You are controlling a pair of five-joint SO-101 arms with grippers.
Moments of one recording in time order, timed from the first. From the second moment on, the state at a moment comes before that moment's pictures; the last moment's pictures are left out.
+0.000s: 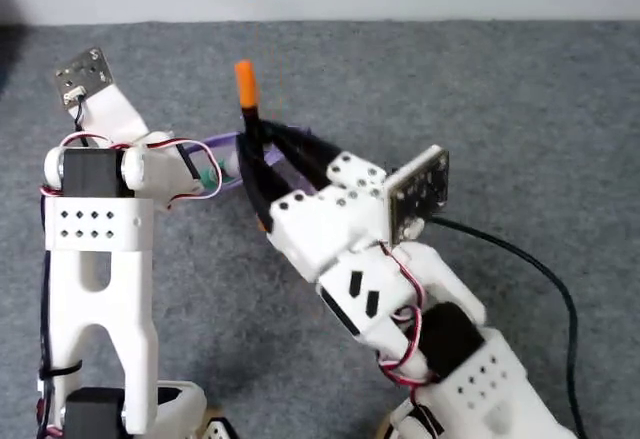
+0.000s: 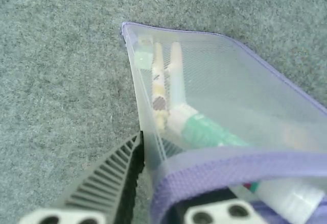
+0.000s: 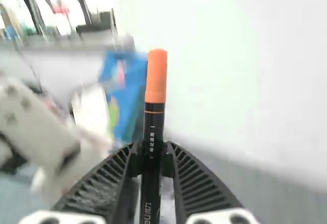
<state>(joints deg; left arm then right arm) -2.6 -18.2 3.6 95.5 36.9 -41.9 -56.9 41.6 15.8 -7.4</state>
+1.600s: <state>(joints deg) -2.5 -18.2 3.6 95.5 36.9 -37.8 -37.0 58.0 -11.3 9.8</state>
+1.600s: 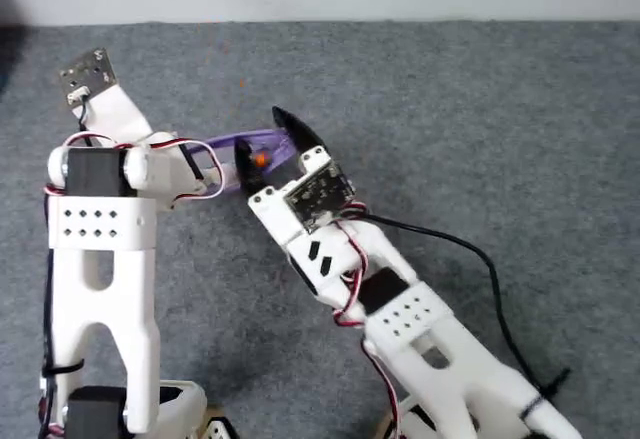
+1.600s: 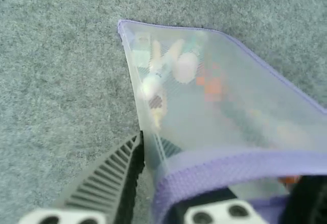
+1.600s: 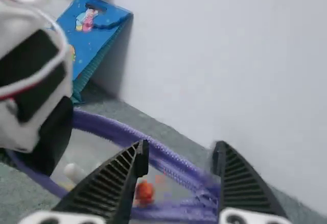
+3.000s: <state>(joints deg) -2.6 -18.2 3.6 95.5 36.9 -28.5 -28.3 50.6 12.2 6.8</state>
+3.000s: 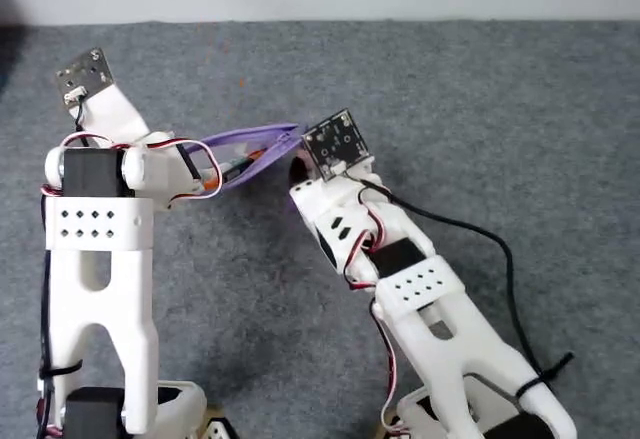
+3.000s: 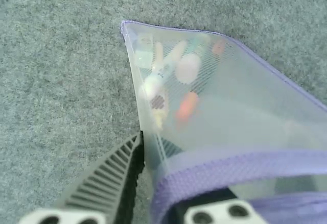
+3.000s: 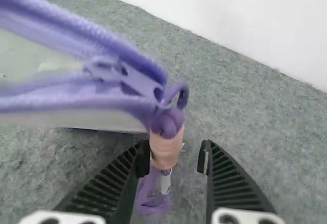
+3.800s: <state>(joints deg) -2.7 -18.2 3.6 95.5 36.9 -28.0 -27.8 49.9 10.1 6.8</state>
